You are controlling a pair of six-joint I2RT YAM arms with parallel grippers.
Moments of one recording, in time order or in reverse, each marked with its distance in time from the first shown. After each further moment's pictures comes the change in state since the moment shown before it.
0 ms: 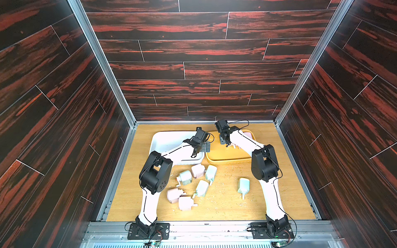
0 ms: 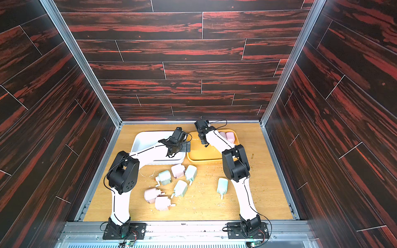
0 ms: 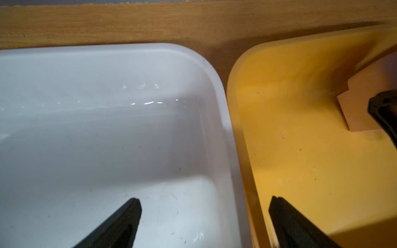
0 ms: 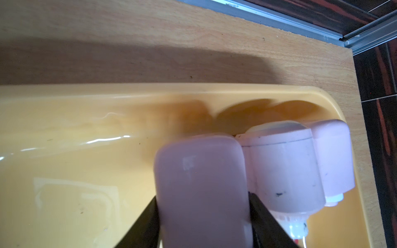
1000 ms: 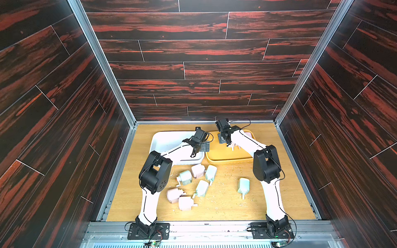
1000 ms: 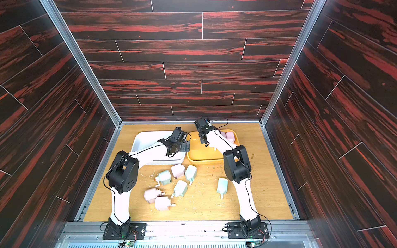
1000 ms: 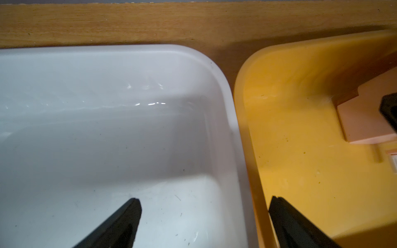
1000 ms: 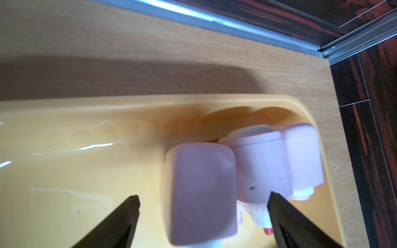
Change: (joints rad) left arm 0.008 0.000 0.000 0.000 0.000 -0.004; right arm 0.010 -0.073 -0.056 0.054 0.046 -0.034
